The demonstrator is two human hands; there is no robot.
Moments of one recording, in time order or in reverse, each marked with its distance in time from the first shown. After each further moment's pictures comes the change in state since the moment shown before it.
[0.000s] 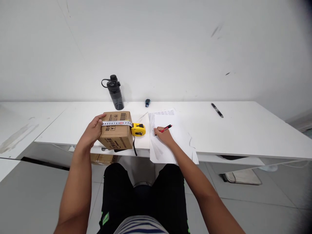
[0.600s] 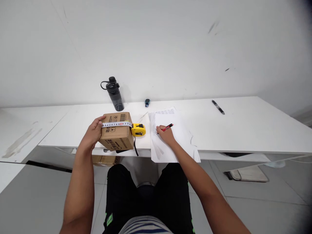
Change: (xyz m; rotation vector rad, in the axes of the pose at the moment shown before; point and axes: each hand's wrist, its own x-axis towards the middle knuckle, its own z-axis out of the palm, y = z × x) left_hand -0.002 0.003 0.002 -0.017 0.023 -0.004; right_hand 0.000 0.003 0.000 0.035 0.054 0.018
